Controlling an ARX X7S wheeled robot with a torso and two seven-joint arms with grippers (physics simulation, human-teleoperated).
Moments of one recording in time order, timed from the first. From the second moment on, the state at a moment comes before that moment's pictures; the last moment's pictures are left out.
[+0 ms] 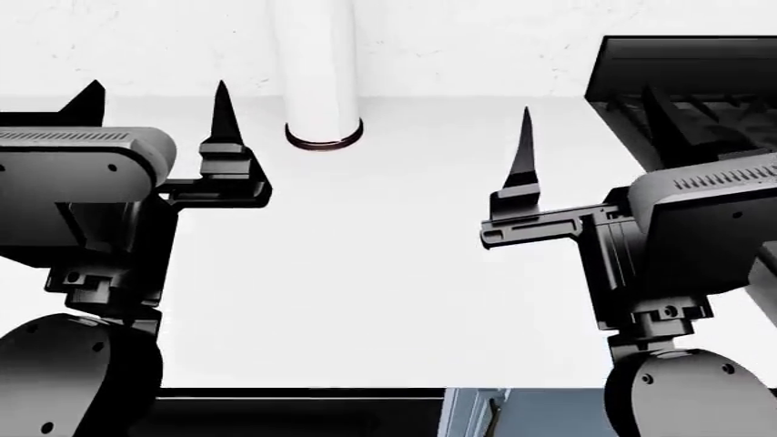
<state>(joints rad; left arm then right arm) -0.58 -0.21 -0.01 0.85 -0.35 -0.94 -0.25 0.51 0.21 -0.15 -0.92 -0.03 0.91 0.06</state>
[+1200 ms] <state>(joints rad) -1.81 -0.20 0.10 0.17 -0.45 -1.41 -0.25 1.83 0.17 -0.21 -0.24 0.08 1.34 -0.07</state>
